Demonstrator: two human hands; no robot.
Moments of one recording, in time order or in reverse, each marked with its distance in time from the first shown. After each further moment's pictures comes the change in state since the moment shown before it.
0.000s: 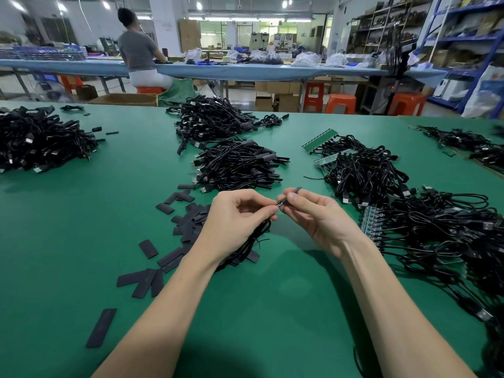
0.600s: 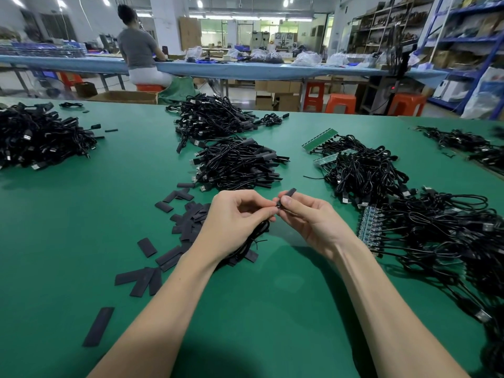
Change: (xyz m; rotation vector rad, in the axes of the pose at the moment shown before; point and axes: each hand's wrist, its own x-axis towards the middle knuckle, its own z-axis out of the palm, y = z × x) left_hand -0.001 -0.002 -0.002 0.003 -0.022 0.018; right_hand 0.001 0.009 0.004 -0.014 -0.020 0.018
